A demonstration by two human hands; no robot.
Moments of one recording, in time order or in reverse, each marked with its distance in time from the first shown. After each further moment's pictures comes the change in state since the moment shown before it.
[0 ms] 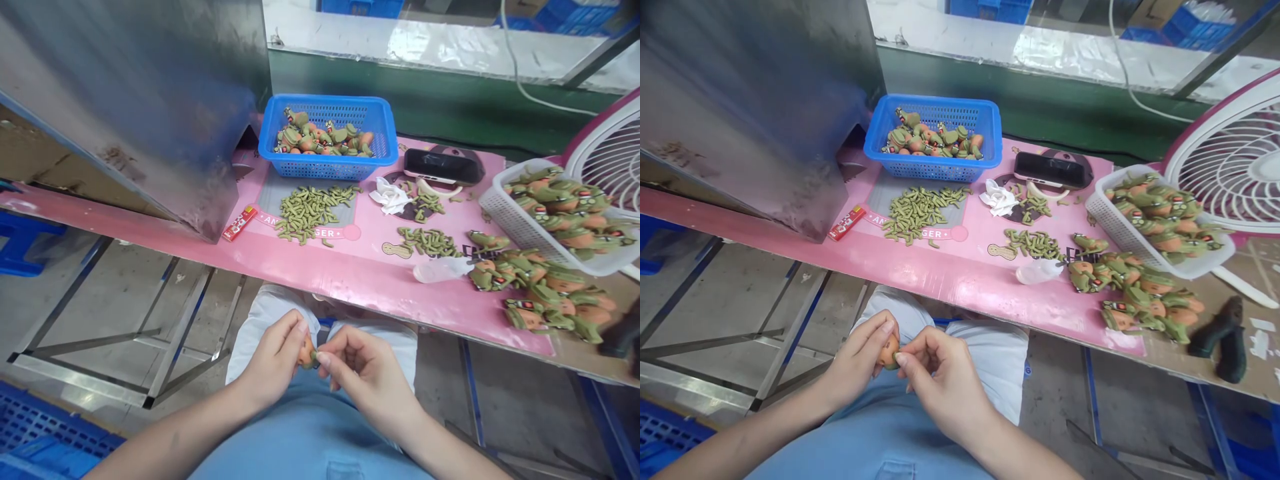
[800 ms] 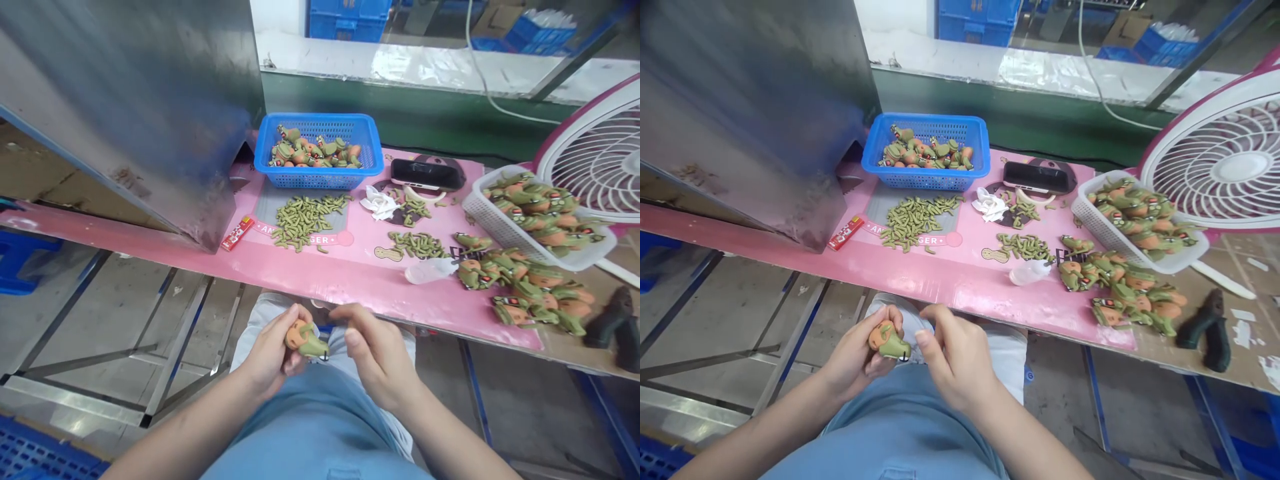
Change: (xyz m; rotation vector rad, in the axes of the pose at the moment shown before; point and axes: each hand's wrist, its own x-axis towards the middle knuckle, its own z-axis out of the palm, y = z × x) left_hand 0.011 0.012 0.003 -0.412 -0.086 -0.246; right_hand 0.008 -0.004 -0.020 -0.574 0.162 -0.493
